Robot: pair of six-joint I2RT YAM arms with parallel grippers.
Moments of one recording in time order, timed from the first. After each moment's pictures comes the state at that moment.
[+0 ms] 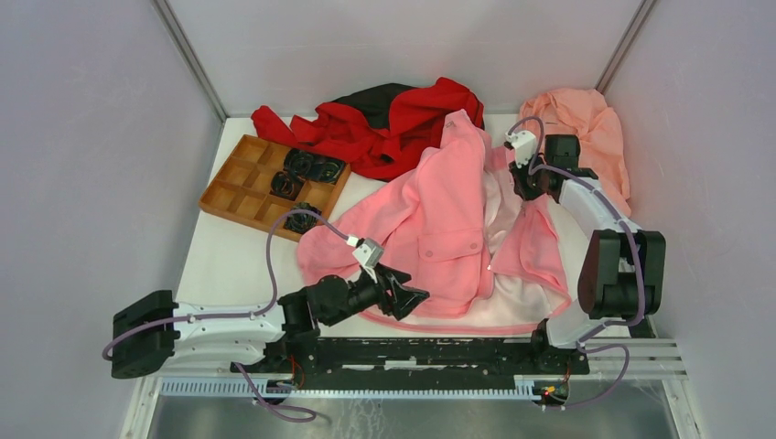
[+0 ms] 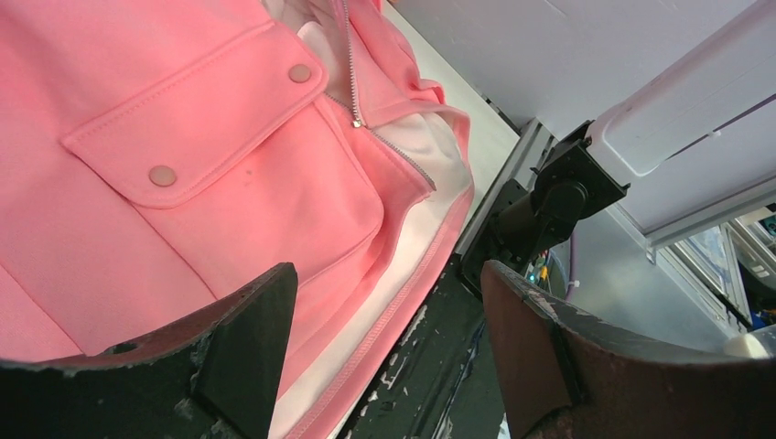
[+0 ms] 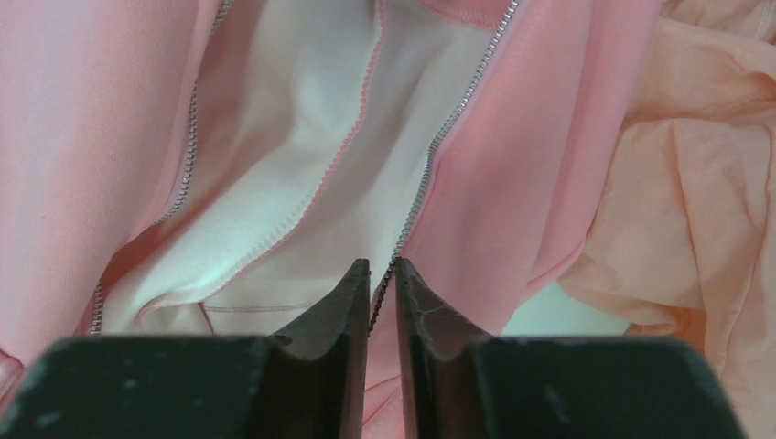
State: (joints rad) left arm -1.26 0.99 0.31 0.60 -0.21 -0.57; right arm -0.04 1.59 1.11 -0.38 -0.30 -0.51
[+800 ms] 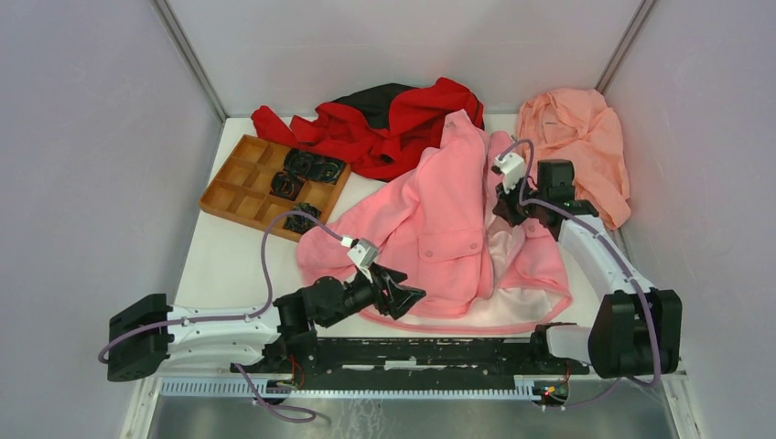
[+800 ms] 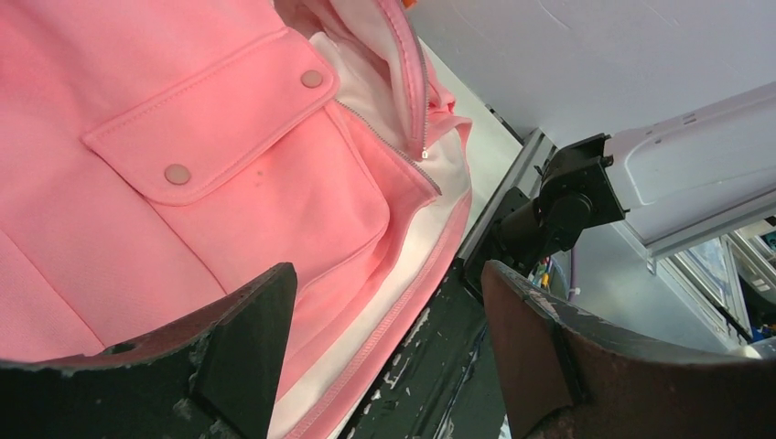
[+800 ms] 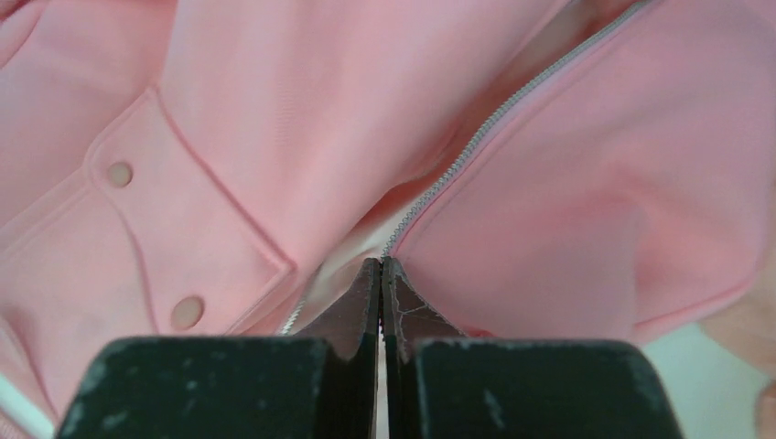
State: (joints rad) left arm -1.26 0.93 0.29 0.58 -0.23 -0.57; right arm 0.06 1.30 0.92 -0.39 -0.47 -0.45
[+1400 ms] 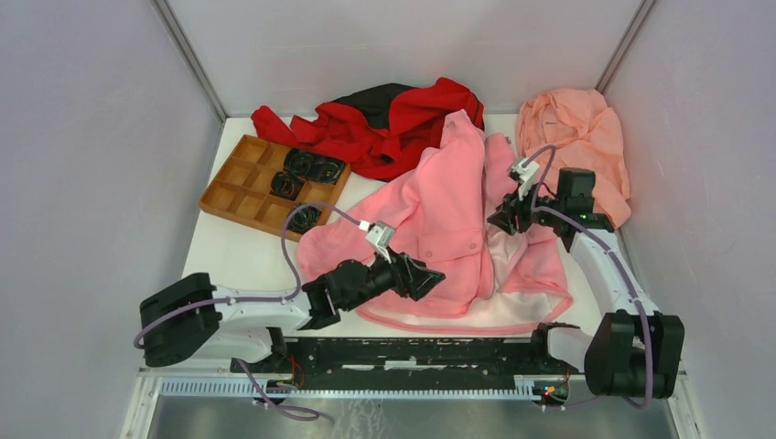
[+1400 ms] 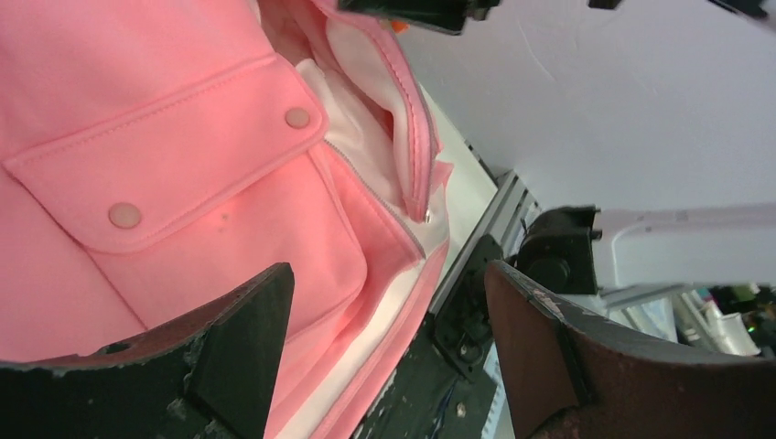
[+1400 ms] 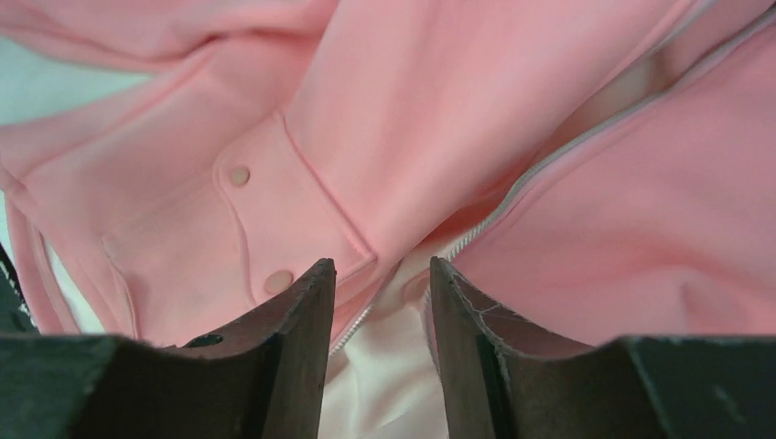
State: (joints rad) left arm -1.20 1.19 0.39 0.74 -0.18 -0.69; right arm -0.02 1.19 0.76 -0.37 -0.78 -0.47
